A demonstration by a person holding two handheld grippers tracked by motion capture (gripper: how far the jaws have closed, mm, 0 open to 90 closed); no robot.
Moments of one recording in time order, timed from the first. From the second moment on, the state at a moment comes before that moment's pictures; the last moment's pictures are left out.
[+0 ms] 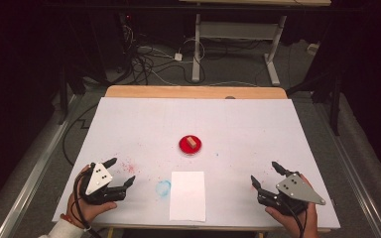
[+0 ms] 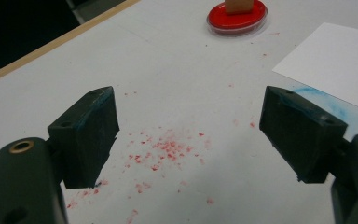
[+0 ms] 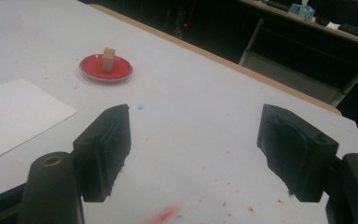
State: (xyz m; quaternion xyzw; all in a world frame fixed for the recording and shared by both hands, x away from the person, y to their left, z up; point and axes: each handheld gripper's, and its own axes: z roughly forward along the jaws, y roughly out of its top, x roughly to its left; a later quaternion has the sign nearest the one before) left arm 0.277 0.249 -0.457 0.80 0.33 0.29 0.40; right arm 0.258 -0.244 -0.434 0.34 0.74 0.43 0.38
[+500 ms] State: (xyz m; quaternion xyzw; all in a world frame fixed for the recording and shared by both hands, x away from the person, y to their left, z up) left arm 0.280 0.250 -0.464 0.81 0.33 0.28 0.39; right arm 0.282 -0.236 -0.433 0.33 0.78 0.42 0.33
